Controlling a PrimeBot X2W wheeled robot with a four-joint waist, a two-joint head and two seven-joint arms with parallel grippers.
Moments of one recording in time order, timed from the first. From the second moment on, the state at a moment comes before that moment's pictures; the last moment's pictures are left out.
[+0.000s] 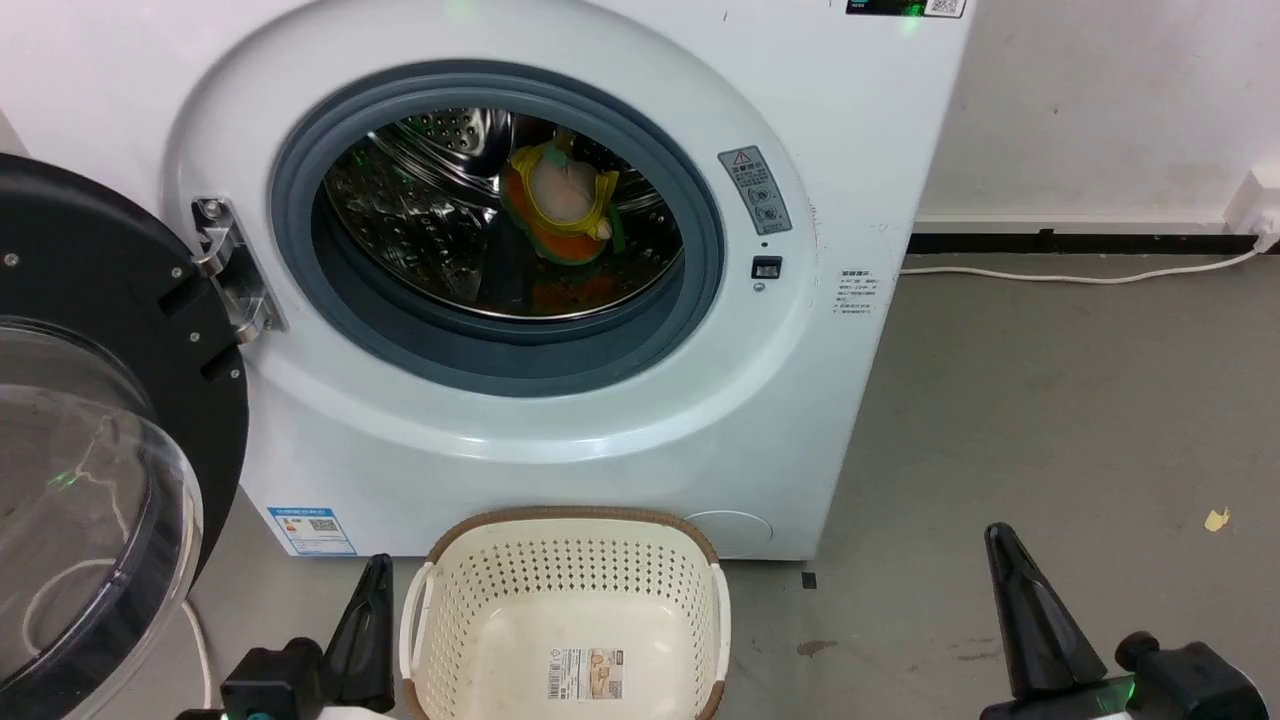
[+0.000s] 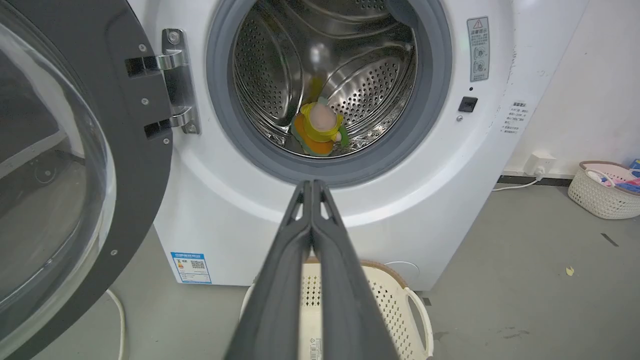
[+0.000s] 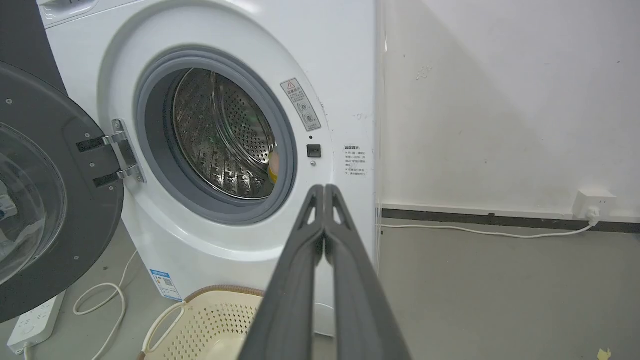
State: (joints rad) left arm 0.08 0.18 -0.13 0.06 -0.27 0.07 -0.22; right arm 0.15 -0.05 0.07 -0.12 0.14 0.13 -0.23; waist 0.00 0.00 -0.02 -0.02
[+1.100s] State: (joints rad) left arm 0.07 0.14 -0.09 0.04 -0.19 0.04 -0.16; right arm 0.11 -0.05 0.05 -0.08 0.10 0.13 -0.16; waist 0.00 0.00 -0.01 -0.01
